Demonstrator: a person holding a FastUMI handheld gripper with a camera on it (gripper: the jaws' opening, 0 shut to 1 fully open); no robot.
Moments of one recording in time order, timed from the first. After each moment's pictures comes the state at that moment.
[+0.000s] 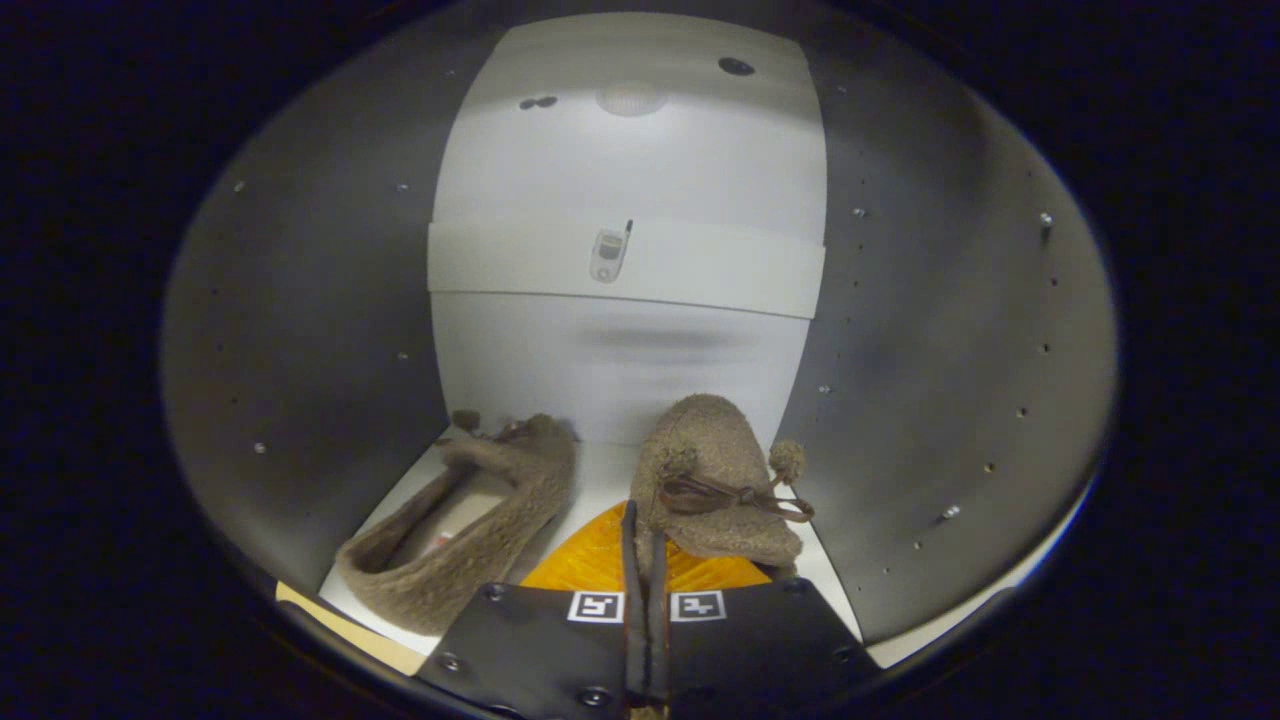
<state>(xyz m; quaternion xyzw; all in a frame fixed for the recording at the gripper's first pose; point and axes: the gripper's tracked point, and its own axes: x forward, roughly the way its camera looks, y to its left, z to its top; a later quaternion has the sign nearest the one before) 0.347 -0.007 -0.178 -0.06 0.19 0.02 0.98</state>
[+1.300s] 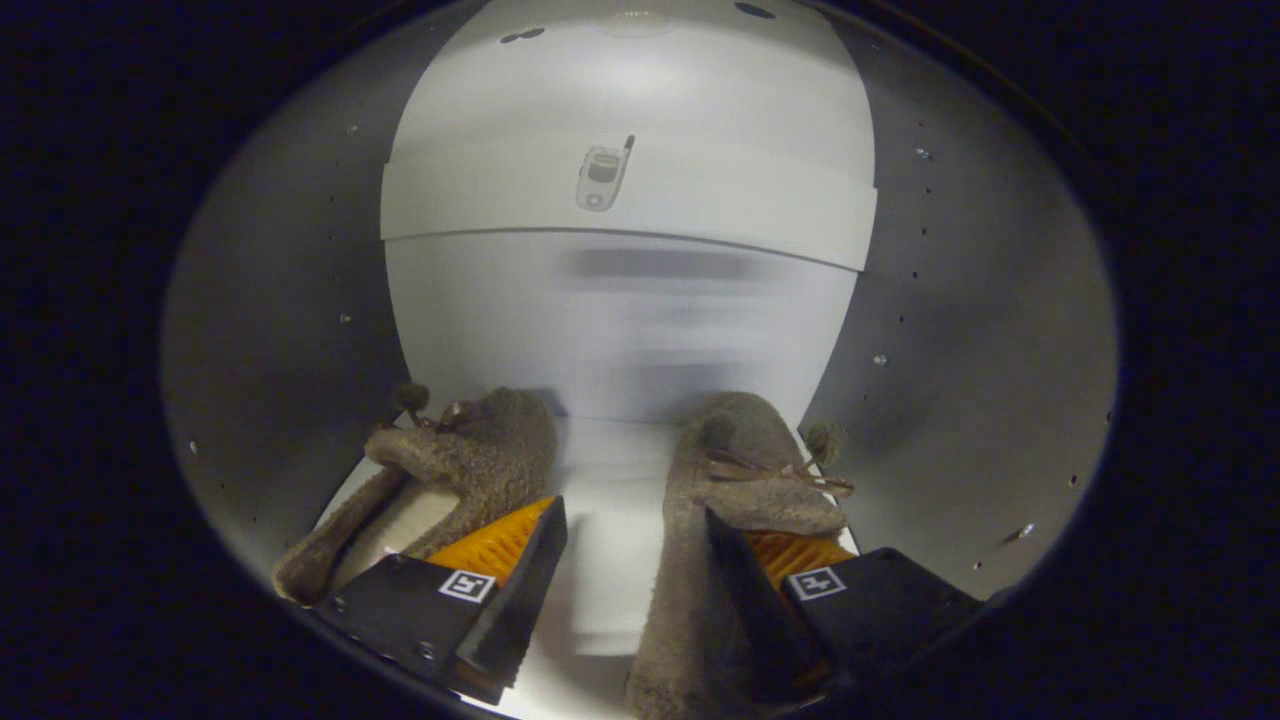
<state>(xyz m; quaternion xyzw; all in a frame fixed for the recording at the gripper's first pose) 0.370 -0.004 -0.213 -0.06 0.24 0.02 0.97</state>
